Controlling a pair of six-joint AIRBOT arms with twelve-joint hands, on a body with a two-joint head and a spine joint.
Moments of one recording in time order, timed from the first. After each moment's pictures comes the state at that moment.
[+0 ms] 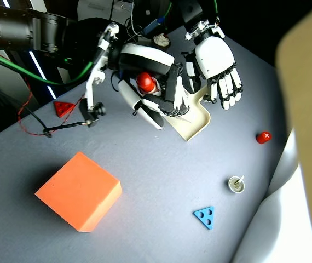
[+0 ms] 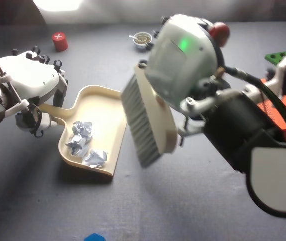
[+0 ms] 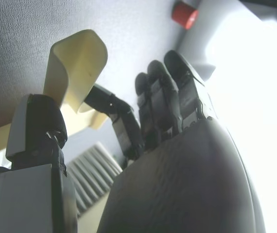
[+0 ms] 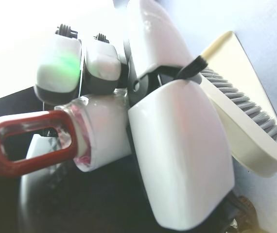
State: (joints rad) left arm 0.70 -1.02 1.10 -1.03 -0.53 2.01; right arm -0.20 -1.36 0.87 -2.20 -0.99 0.04
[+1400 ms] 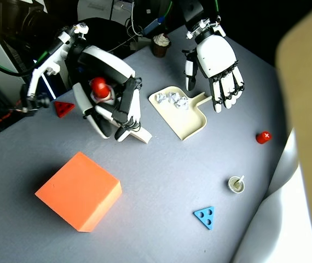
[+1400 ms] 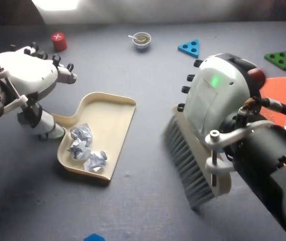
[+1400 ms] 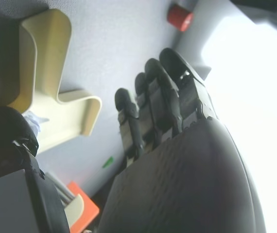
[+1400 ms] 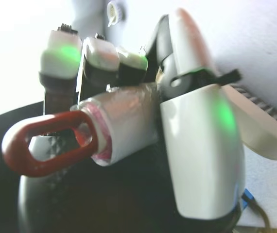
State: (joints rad) left arm 0.68 -1.02 1.10 -1.04 -0.53 2.01; right arm -0.17 -1.26 0.63 -1.76 -1.12 -0.34
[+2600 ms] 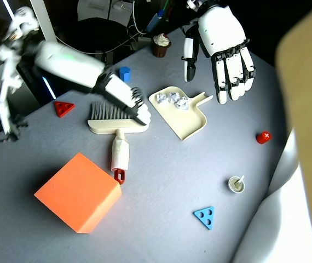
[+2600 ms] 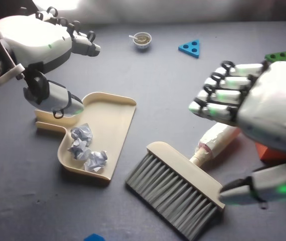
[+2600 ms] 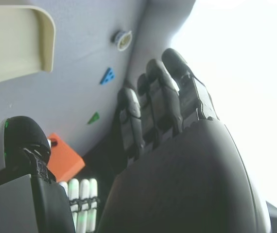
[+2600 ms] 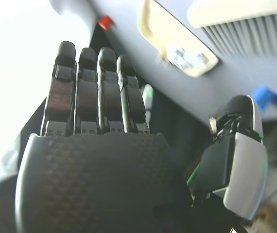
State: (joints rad) left arm 0.48 -0.89 0.96 -1.03 -0.38 2.07; right arm -0.28 -0.71 0.59 -2.68 -0.38 1.28
